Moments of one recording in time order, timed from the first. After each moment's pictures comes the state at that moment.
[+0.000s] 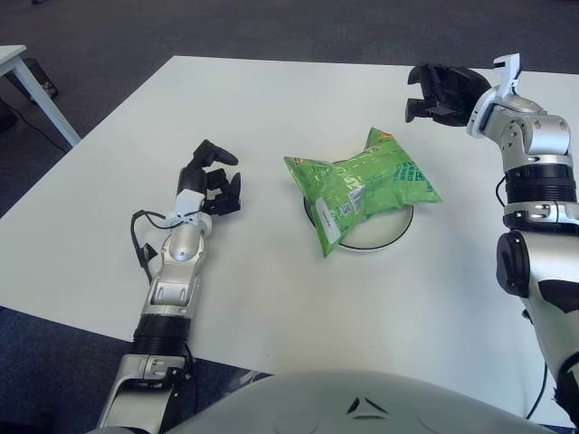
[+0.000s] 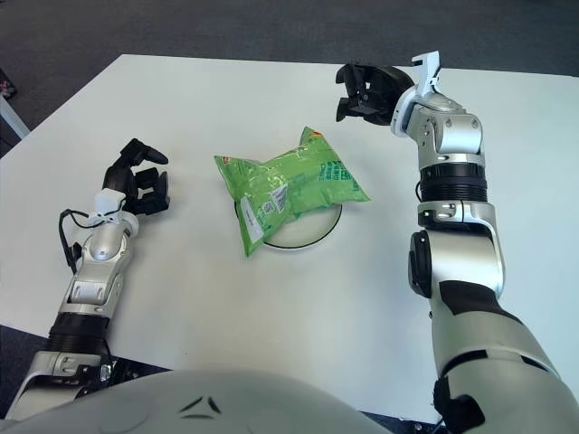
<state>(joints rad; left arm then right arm) -0.08 0.16 0.01 0.08 0.05 -0.18 0.14 -0.93 -0.46 -0.12 0.49 0.26 0.70 0.44</state>
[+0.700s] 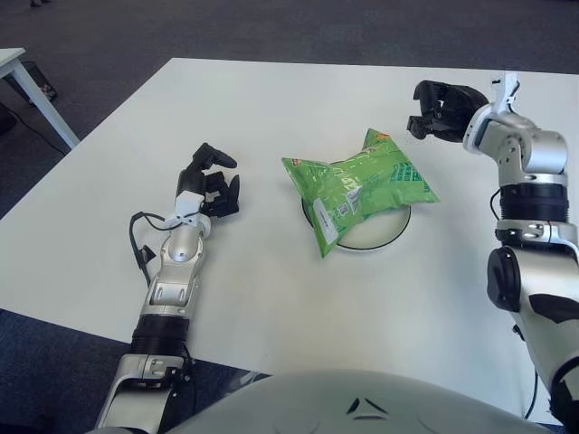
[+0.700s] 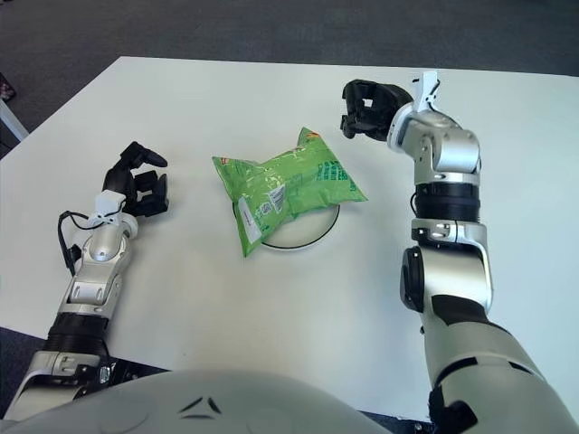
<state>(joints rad) -0.08 0.17 0.01 0.10 0.06 -0.18 0.14 -0.78 -0.41 -0.17 0.37 0.25 0.67 0.32</state>
